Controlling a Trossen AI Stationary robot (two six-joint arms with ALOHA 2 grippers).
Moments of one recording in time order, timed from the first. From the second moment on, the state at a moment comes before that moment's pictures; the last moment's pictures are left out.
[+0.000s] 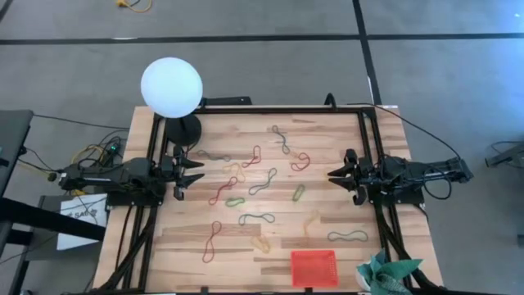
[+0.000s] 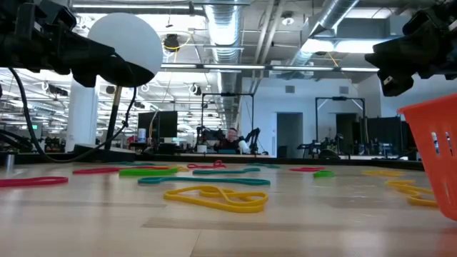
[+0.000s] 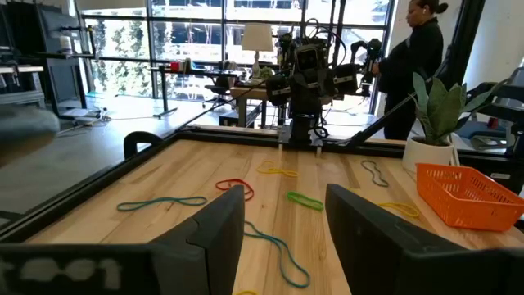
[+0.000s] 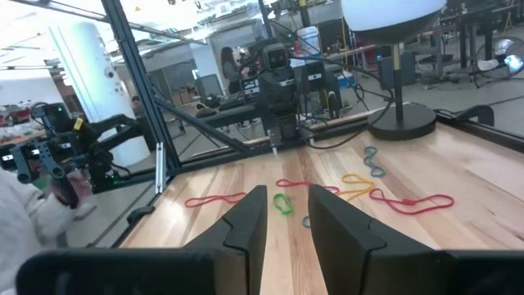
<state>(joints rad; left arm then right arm) -0.05 0.01 0.01 0.05 -0.17 -0.05 0.14 0.01 0.00 0.03 0.08 0.22</state>
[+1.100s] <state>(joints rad) -0.05 0.01 0.01 0.07 -0.33 -0.13 0.14 0.01 0.00 0.03 0.08 0.22</state>
